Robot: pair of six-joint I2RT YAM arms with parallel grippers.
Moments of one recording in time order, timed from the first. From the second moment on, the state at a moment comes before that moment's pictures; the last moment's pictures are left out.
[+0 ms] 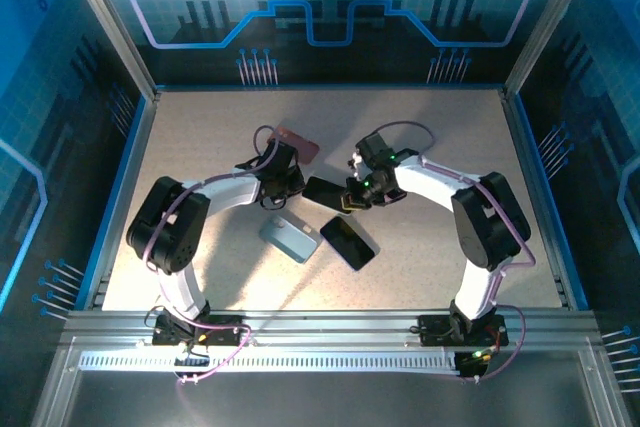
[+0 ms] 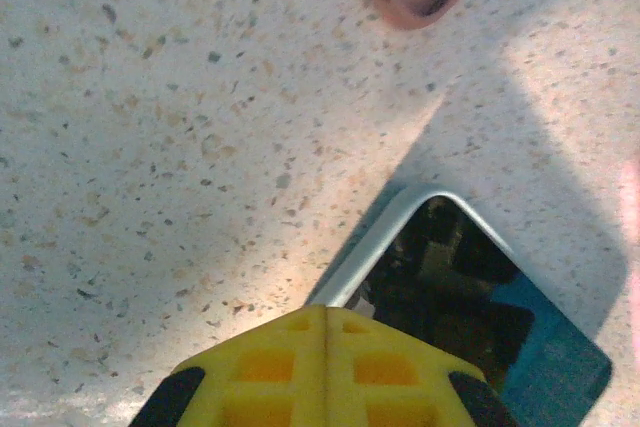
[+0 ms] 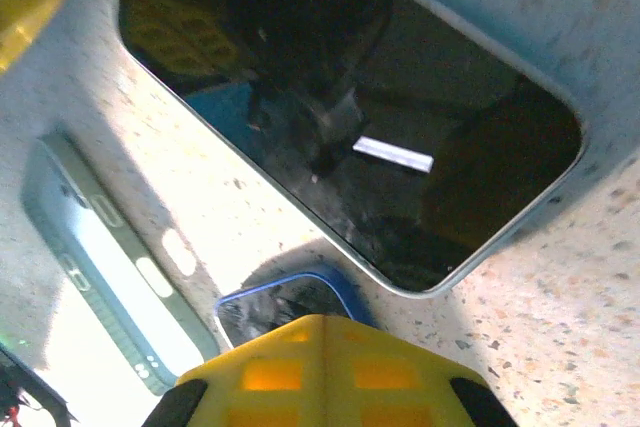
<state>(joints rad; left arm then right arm) -0.44 1.78 1.03 -0.22 0.06 -0.88 0.50 1.81 1.21 -0.62 -0.41 0.48</state>
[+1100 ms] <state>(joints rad) -0.47 1.83 1.04 -0.24 0.08 -0.87 0.37 1.83 1.23 -0.62 -0.42 0.40</state>
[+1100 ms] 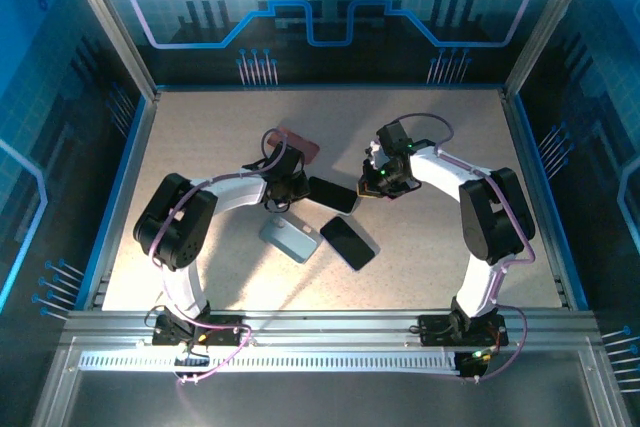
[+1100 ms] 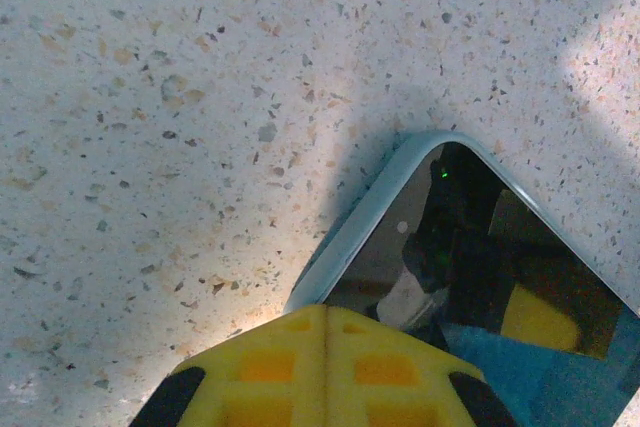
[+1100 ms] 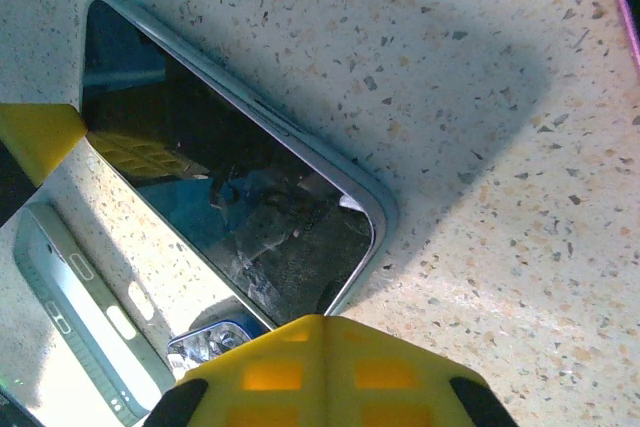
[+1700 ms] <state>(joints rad) -0.47 1.84 1.04 -0.23 0.08 -0.85 0.37 1.91 1.23 -0.61 -0.39 0.39</state>
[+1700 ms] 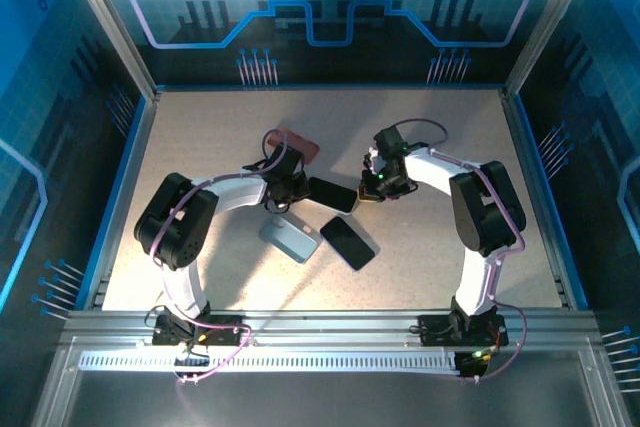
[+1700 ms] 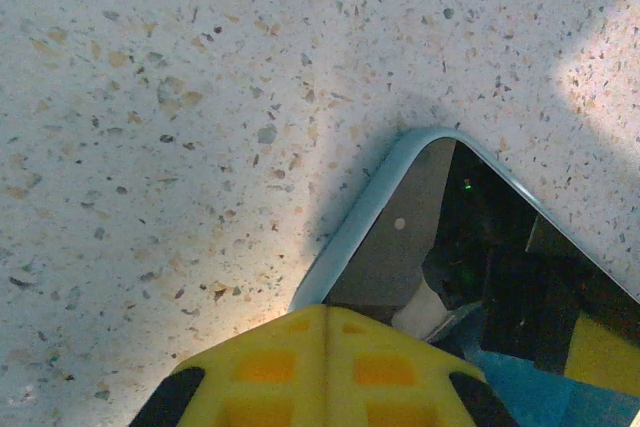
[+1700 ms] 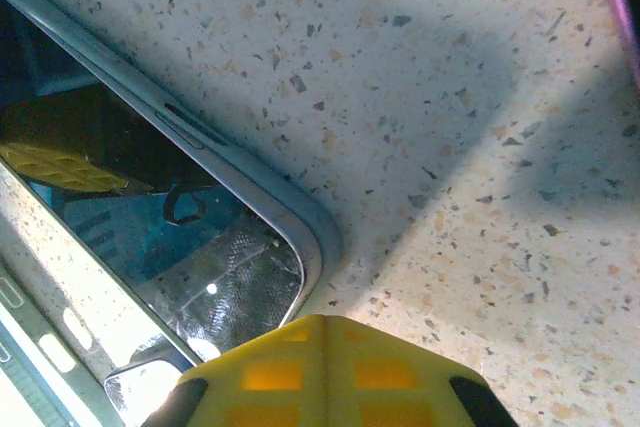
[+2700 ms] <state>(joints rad) -0.47 1.84 1.03 -0.22 0.08 -0.85 0.38 1.96 1.30 -0.61 -0.37 0.38</state>
